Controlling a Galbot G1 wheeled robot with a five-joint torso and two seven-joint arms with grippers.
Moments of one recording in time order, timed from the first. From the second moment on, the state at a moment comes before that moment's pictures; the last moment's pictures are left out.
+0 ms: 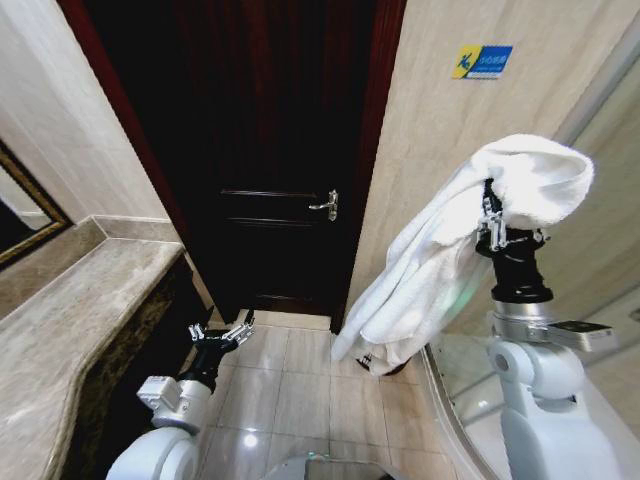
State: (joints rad) left arm 1.83 -1.53 -0.68 -2.49 -0.27 0.23 0.08; right arm -1.21 1.24 0.77 2.28 0.41 0.28 -0.16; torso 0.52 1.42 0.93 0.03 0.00
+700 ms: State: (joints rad) left arm 1.83 -1.53 -0.68 -2.49 -0.27 0.23 0.08; right arm -1.20 1.27 0.77 2.29 0.39 0.29 -0.15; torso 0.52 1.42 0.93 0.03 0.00
